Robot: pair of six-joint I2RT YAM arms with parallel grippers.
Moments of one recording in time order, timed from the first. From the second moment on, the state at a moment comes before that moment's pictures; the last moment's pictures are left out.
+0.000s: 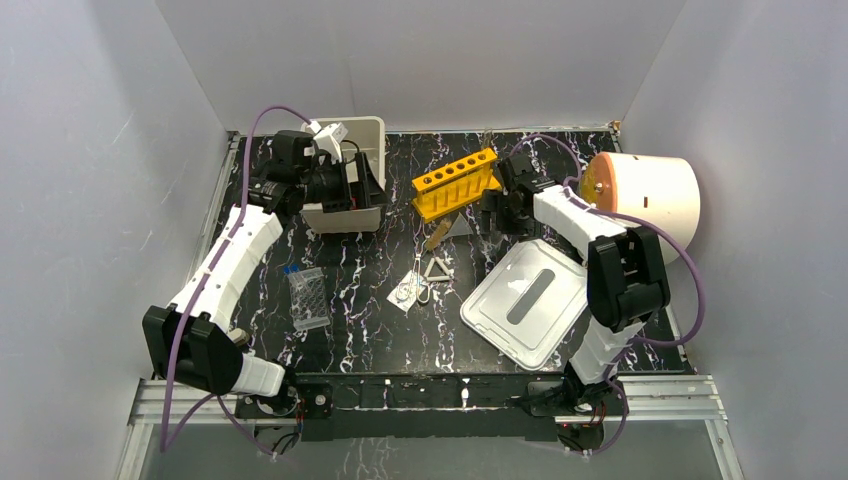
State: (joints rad) left arm -0.28 1.40 1.35 -0.62 0.52 -0.38; right arm 0.38 1.74 1.29 -0.68 0.04 0.38
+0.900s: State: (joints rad) left arm -0.28 1.40 1.35 -0.66 0.36 -0.37; right arm 0.49 1.72 1.33 -0.67 0.15 0.36
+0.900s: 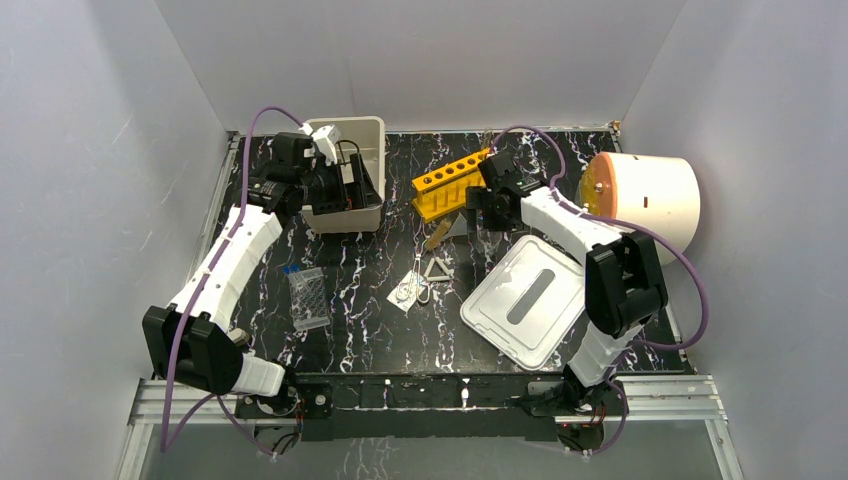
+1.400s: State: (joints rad) left arm -0.28 1.40 1.35 -0.72 0.19 -0.38; right arm 0.50 1.79 1.33 -0.64 0.15 0.33
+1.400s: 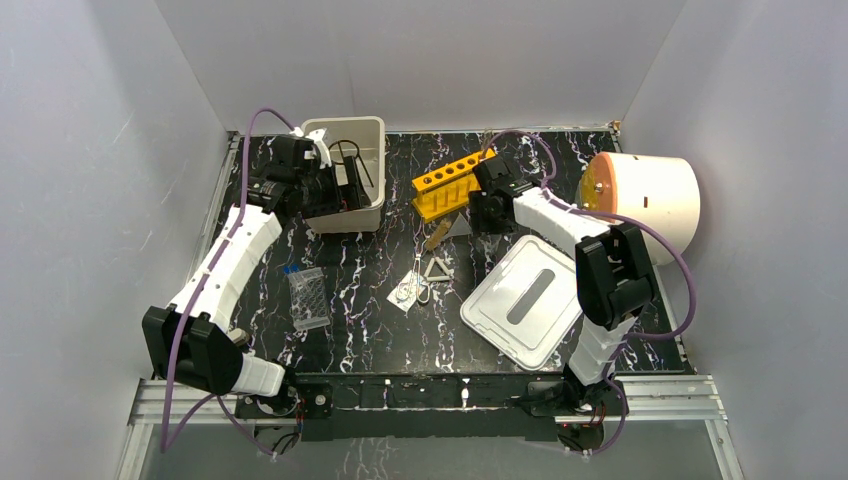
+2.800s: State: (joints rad) left arm -0.22 1.29 1.42 -0.95 -0.20 -0.66; right arm 0.87 2.34 2.43 -0.68 0.05 0.27
